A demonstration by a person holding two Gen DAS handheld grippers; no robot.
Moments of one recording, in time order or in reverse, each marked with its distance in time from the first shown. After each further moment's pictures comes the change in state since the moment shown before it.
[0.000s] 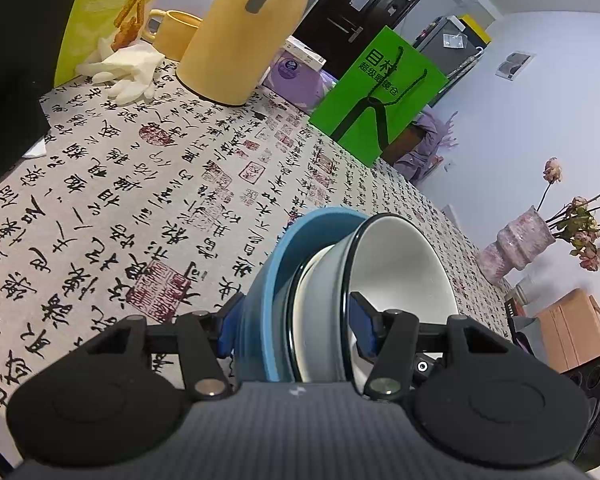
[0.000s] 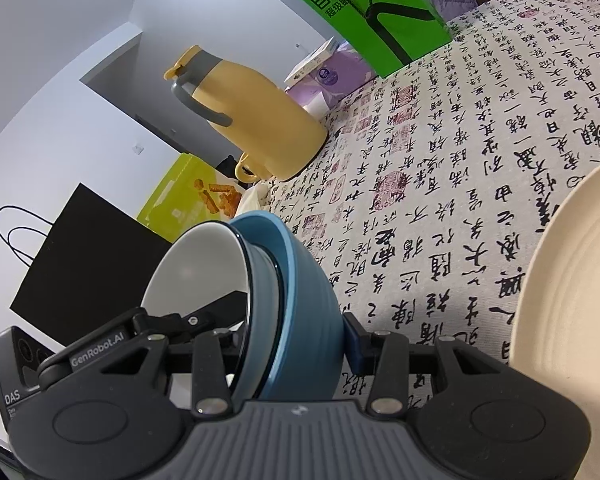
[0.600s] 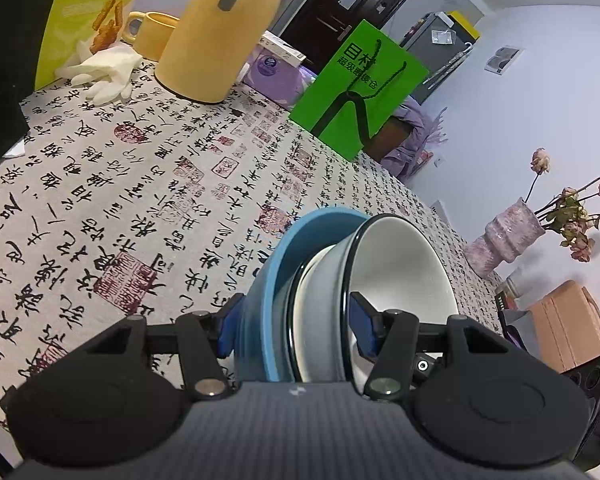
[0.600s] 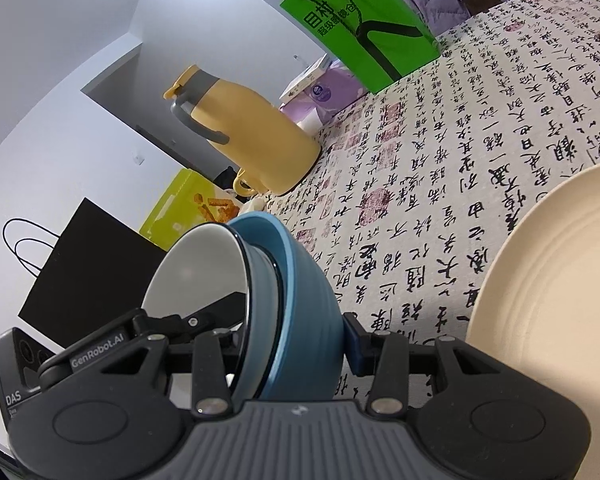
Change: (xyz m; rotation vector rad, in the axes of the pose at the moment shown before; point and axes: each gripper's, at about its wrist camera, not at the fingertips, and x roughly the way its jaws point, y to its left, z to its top) left arm 0.001 -0.026 -0.010 0.023 -0.001 -0.019; right arm -0.026 -0.011 0.005 0.007 -0.033 0.002
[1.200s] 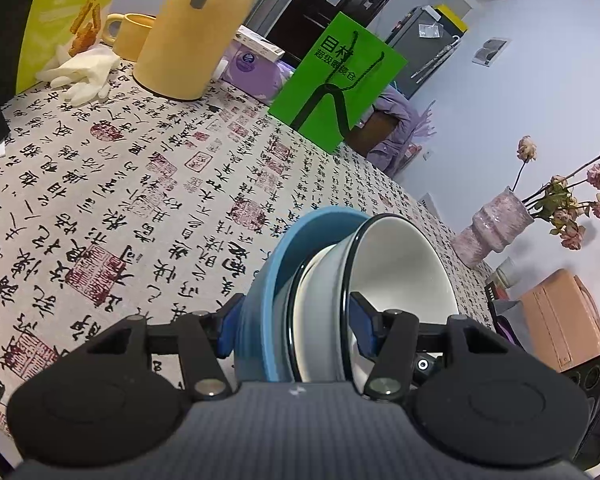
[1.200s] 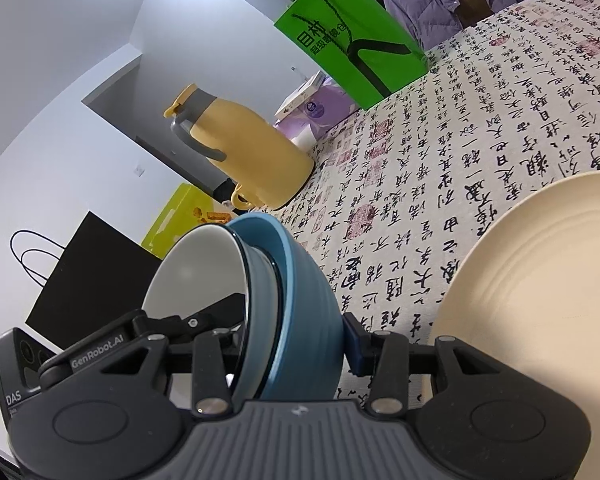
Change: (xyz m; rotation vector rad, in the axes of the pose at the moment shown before) left arm 0.002 -0.025 -0.010 0.028 0.006 -0.020; right arm -0.028 -0.008 0.001 0.007 -0.036 -0.005
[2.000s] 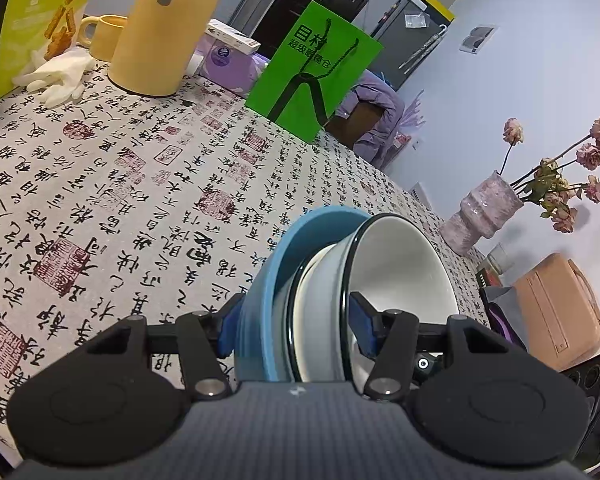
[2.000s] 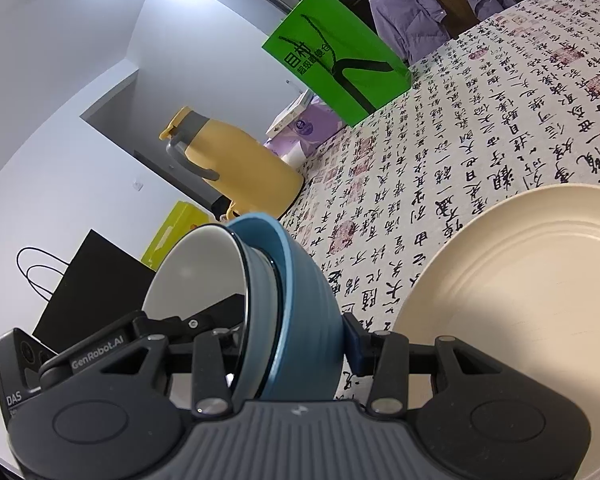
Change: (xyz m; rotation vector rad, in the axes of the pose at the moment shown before) left arm 0.008 -0.031 -0.011 0.039 0.013 -0.013; right arm -0.030 -0.017 0.002 0.023 -0.040 -0.001
